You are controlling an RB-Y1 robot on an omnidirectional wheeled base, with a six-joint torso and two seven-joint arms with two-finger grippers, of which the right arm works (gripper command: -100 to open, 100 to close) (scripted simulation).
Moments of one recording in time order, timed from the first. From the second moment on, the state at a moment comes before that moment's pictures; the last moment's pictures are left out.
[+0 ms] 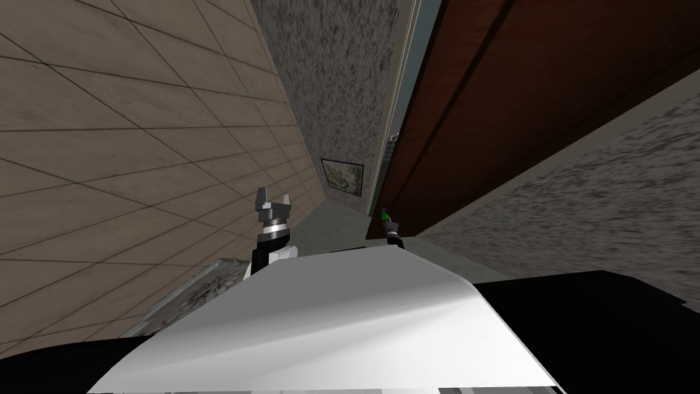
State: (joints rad) arm 0.14 -0.29 0.18 -0.93 -0.71 -0.78 -1.31
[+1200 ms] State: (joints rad) arm 0.16 -0.33 0.20 -0.94 -0.72 -0.78 -1.34
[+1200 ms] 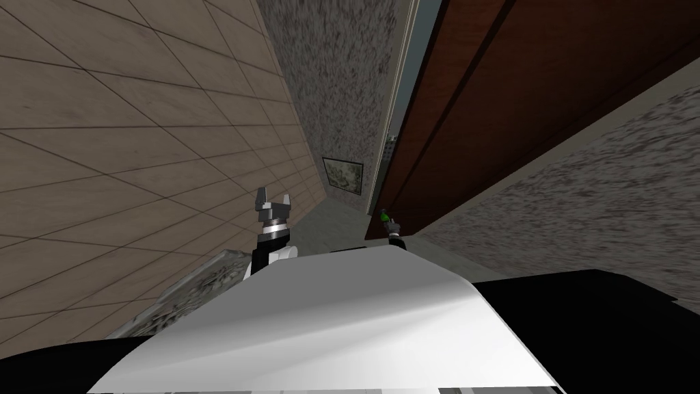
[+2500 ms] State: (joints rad) arm 0.16 -0.35 0.19 -0.97 -0.73 -0.73 -1.35
